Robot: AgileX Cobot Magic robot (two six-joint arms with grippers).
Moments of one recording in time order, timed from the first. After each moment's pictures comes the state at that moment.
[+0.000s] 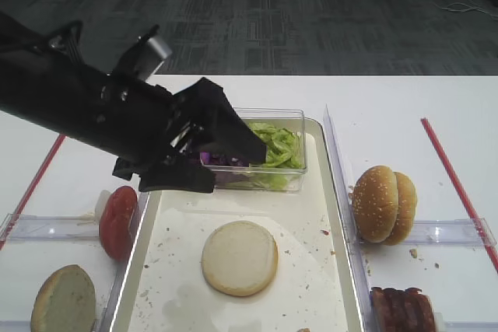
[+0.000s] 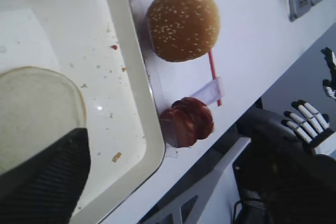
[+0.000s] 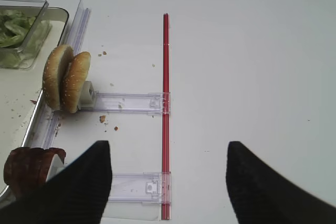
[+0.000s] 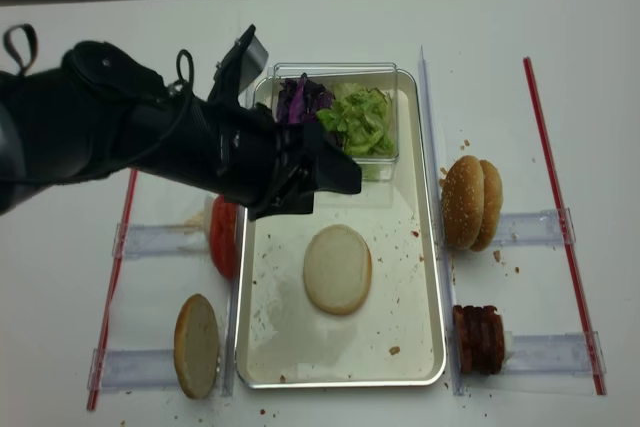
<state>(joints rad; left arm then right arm) -0.38 1.53 -0.91 -1.18 0.89 0.56 -0.12 -0.02 -0.49 0.09 1.12 -0.14</state>
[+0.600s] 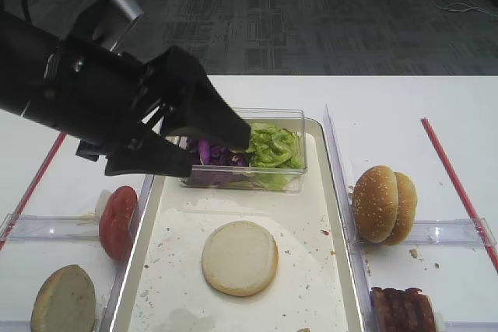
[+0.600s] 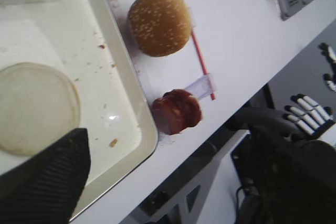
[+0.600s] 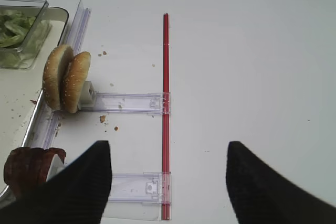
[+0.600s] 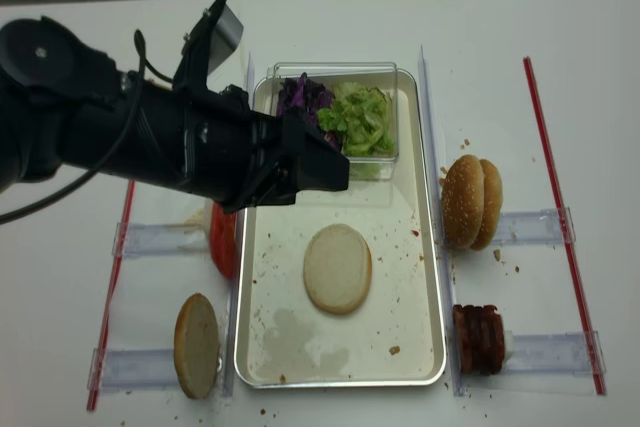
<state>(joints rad) -0.38 1.36 -0.91 -1.01 0.91 0.40 -0.12 -0.02 -0.49 0.09 1.12 -0.14</state>
